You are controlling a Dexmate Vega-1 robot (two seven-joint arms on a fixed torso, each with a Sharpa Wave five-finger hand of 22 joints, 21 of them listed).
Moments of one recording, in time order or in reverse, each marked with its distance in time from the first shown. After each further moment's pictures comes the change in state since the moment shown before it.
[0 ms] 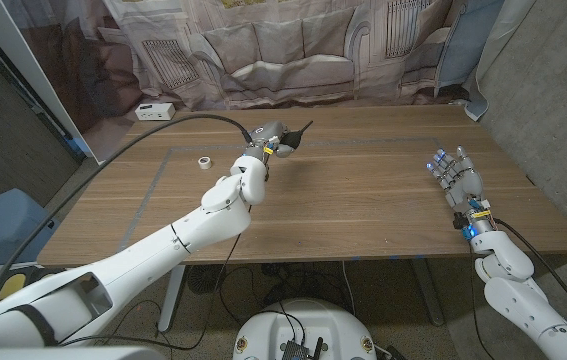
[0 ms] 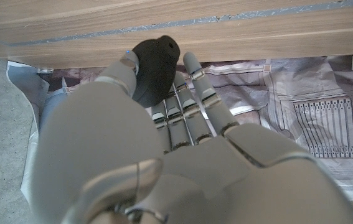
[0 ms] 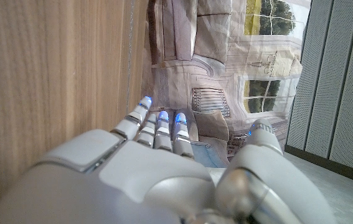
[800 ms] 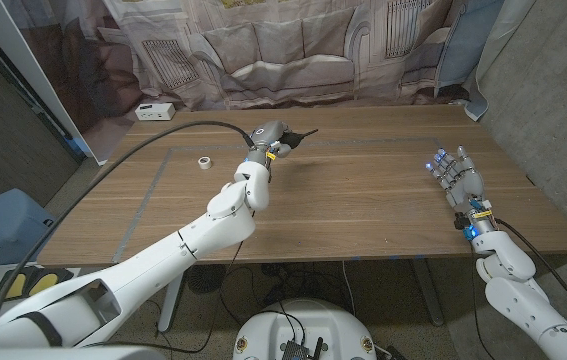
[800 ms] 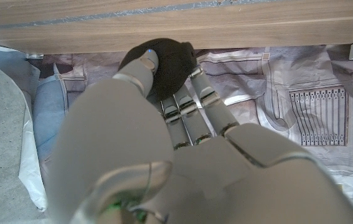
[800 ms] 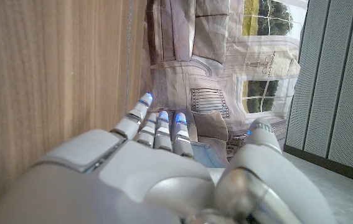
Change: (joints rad) left arm 0.035 -0.044 -0.012 0.049 0.029 -0.045 0.112; left_hand 0.137 0.047 0.049 -0.068 0.011 0.103 -0.012 0.040 0.004 0.104 -0.014 0.048 0.022 0.138 -0.062 0.060 0.003 0.081 -0.041 0.053 0.009; right arm 0.005 -0.001 0.003 0.009 0.012 0.000 0.022; right_hand 0.005 0.005 0.000 0.000 0.000 0.000 0.000 0.000 0.000 0.000 0.000 0.000 0.000 0.013 -0.002 0.000 0.000 0.023 -0.024 0.000 0.000
